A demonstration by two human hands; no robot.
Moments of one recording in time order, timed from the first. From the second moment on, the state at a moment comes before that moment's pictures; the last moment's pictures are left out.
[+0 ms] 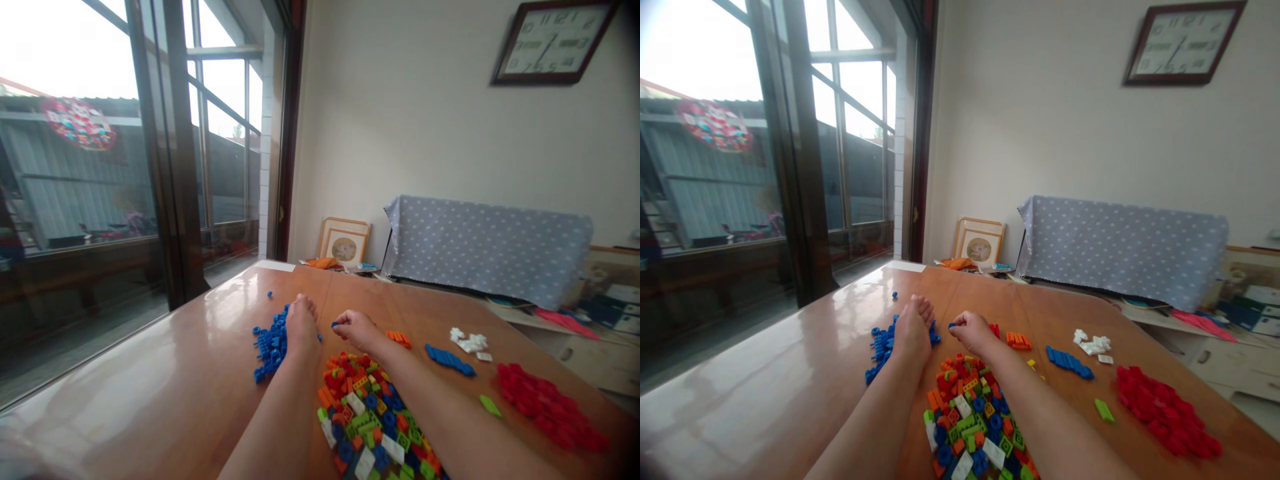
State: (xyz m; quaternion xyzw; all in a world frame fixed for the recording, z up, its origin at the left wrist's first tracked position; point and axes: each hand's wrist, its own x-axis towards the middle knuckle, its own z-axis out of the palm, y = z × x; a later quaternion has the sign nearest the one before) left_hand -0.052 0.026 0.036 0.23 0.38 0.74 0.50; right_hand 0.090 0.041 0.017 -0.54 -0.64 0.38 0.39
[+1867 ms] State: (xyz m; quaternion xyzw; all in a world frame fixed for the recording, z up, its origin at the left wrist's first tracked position) left_hand -0.053 0.019 0.039 0.26 0.45 0.70 0.49; right_hand 0.186 0.040 0.020 -0.78 -0.62 0.07 0.02
